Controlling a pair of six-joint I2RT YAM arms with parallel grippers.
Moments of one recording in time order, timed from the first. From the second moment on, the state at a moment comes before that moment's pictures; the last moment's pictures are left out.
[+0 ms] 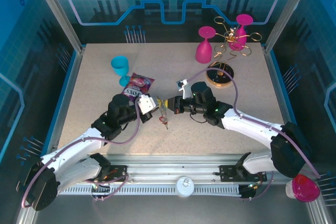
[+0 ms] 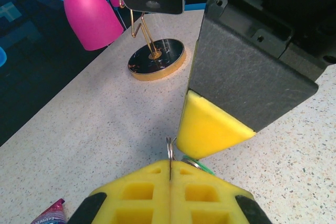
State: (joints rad) left arm -0.56 0.97 0.52 0.18 0.33 0.41; right arm 0.73 1.35 0.82 0.09 -0.38 0.71
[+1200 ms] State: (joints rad) left arm -0.56 1.18 0.77 -0.05 0.21 0.10; right arm 0.50 1.24 0.70 -0.46 -0.15 0.54
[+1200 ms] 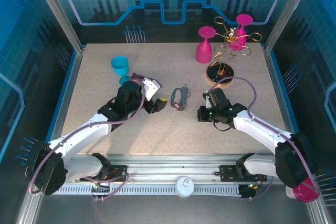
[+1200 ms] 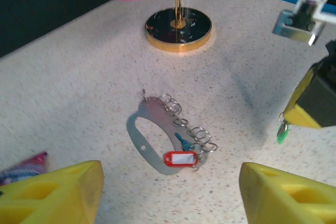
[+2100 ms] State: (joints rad) left arm -0.62 2.30 1.96 -0.67 0.11 -0.32; right arm 0.41 1.13 0.65 -0.49 -0.21 0.55
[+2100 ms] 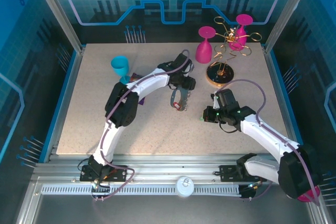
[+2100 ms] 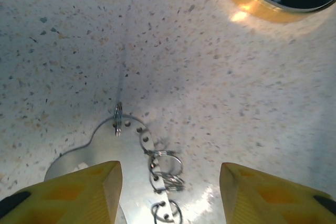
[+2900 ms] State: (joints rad) left arm -0.62 2.53 2.25 -0.85 -0.06 -0.27; right arm 0.40 1.10 0.63 -0.49 -0.25 0.57
